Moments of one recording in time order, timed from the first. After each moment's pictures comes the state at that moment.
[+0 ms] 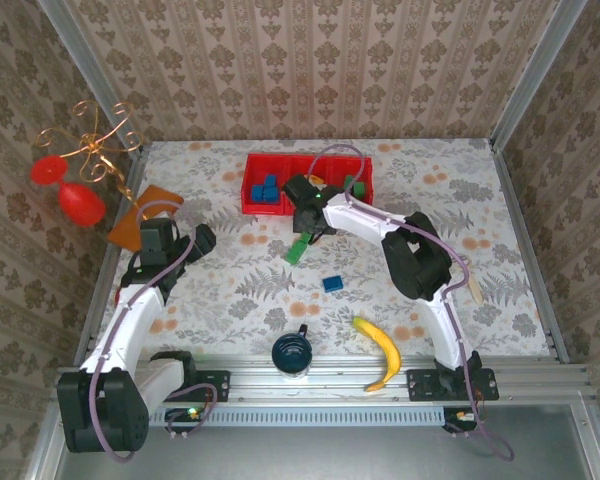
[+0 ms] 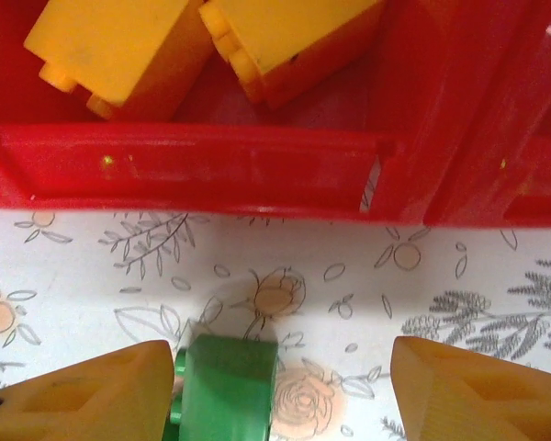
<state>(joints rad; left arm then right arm) -0.04 1.00 0.62 -0.33 0.05 -0.51 0.66 2.23 1.80 -0.74 0.28 0.69</state>
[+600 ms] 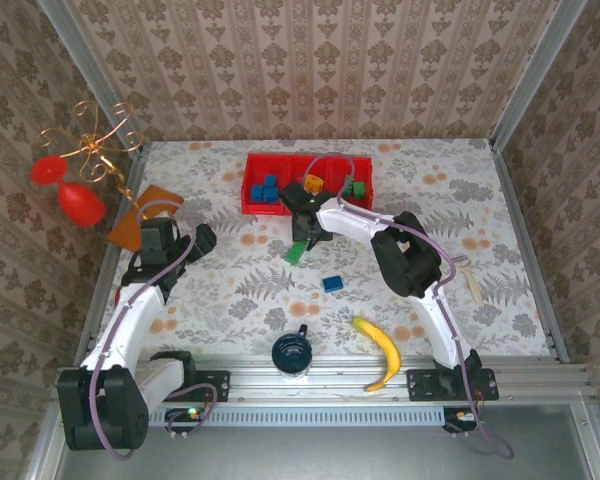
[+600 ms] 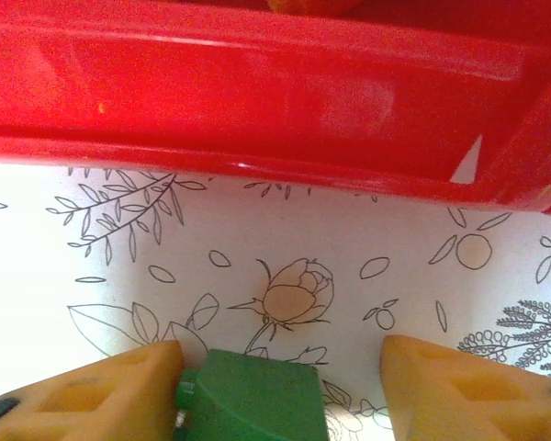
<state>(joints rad) -0.04 1.02 0.62 -0.32 0.06 -0.51 0.67 2.30 1.81 -0.75 0.25 0.65</state>
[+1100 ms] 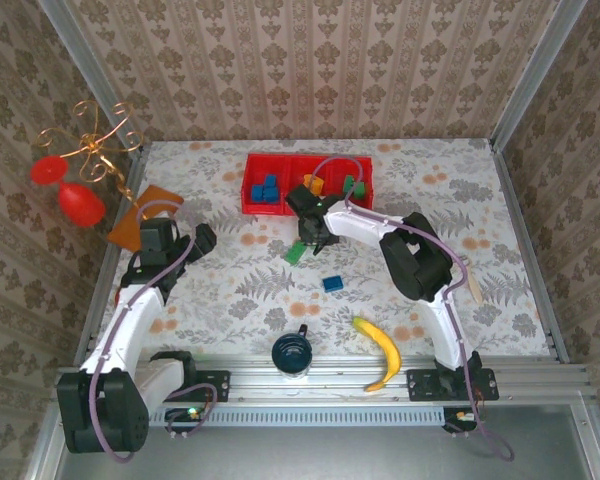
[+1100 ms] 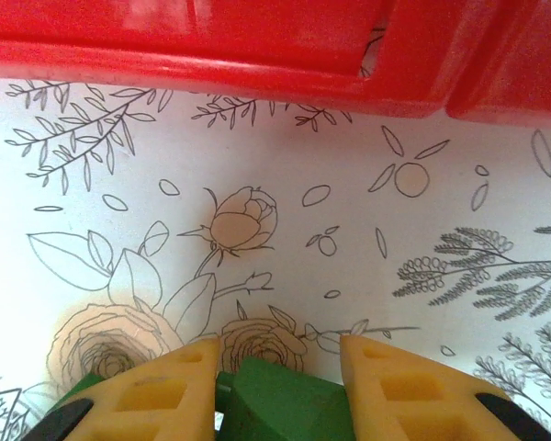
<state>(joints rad) -0.04 1.00 0.62 -0.32 0.07 -0.51 0.66 2.20 1.68 -0.72 0.23 0.65</state>
